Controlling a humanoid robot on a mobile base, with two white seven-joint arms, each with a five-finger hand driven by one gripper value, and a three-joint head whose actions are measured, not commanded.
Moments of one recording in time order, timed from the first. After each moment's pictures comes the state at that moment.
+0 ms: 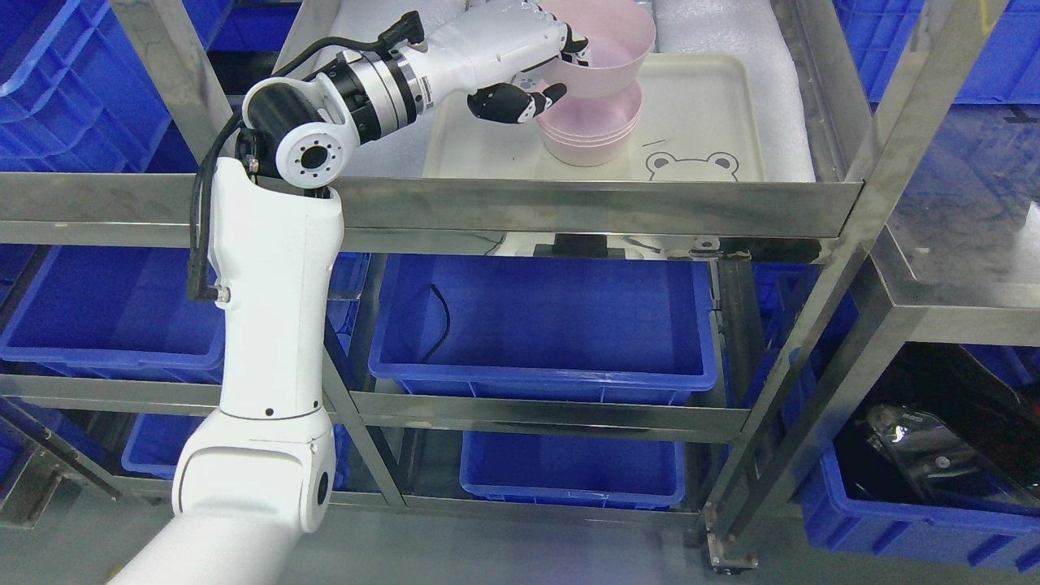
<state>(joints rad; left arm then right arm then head) -0.81 0.01 -0.05 -1.45 -0.86 -0.58 -0.87 0.00 0.00 0.05 0.00 0.06 -0.08 -0.03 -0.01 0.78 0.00</state>
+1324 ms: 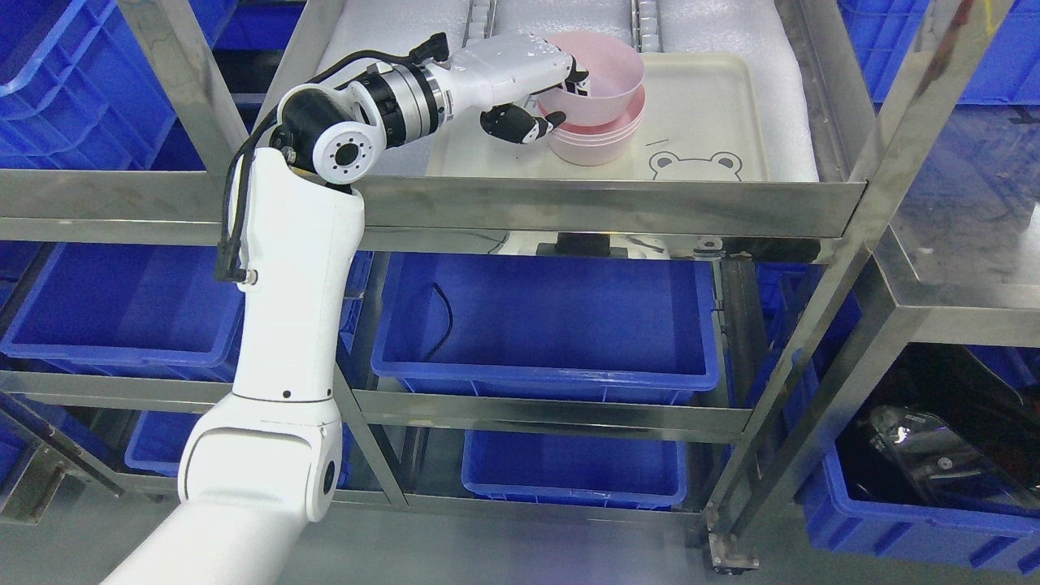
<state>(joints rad) -0.86 0.00 -0.07 -1.28 -0.92 -0.59 -0.85 0.00 0.00 0.05 0.00 0.06 -0.08 -0.03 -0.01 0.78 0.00</state>
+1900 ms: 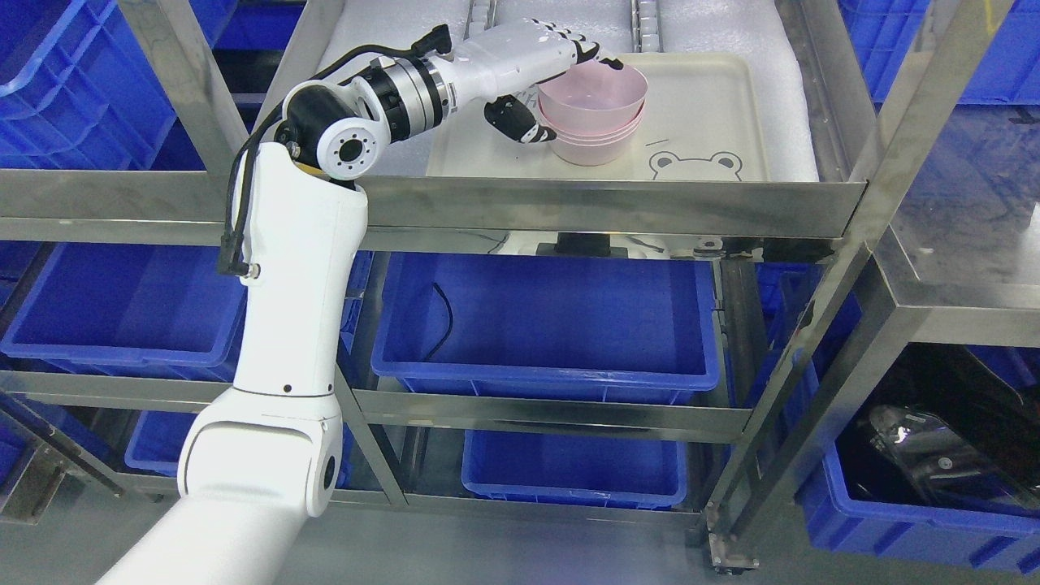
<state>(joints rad) -0.88 0.00 -0.08 -1.27 -0.89 -0.59 -0.78 0.00 0.00 0.05 0.00 0.06 -0.08 -0.03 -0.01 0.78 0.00</state>
